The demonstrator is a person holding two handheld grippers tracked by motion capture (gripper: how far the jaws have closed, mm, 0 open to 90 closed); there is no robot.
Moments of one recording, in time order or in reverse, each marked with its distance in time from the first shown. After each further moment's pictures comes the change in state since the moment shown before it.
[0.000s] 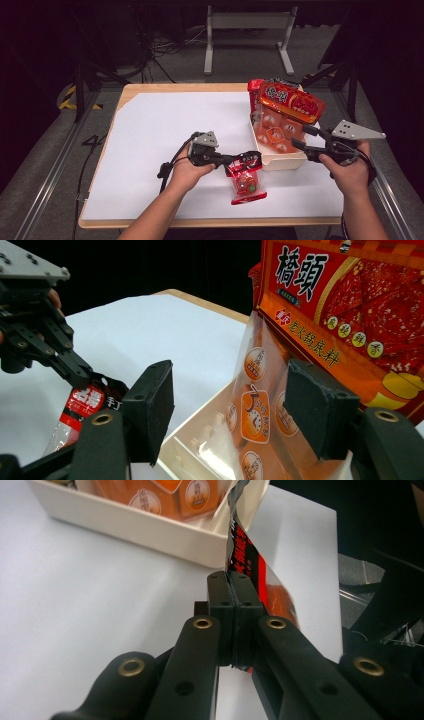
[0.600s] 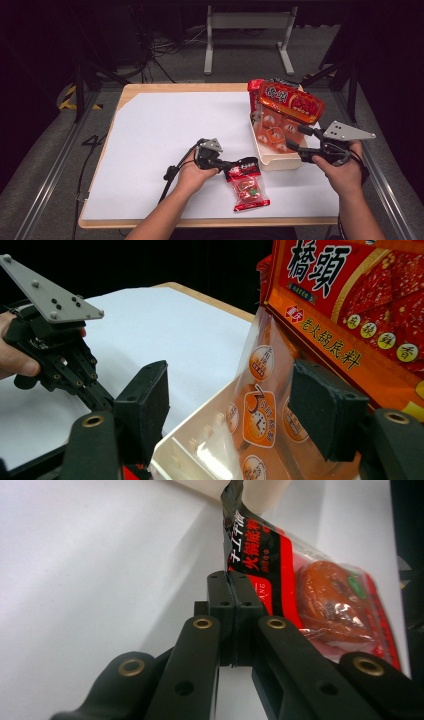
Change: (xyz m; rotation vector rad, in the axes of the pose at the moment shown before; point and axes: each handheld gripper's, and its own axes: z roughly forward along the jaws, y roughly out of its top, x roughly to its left) left arm 0.022 -0.032 0.039 0.084 0.014 -0.100; right arm 0.006 -0.003 0.013 0.017 -0.004 -0.040
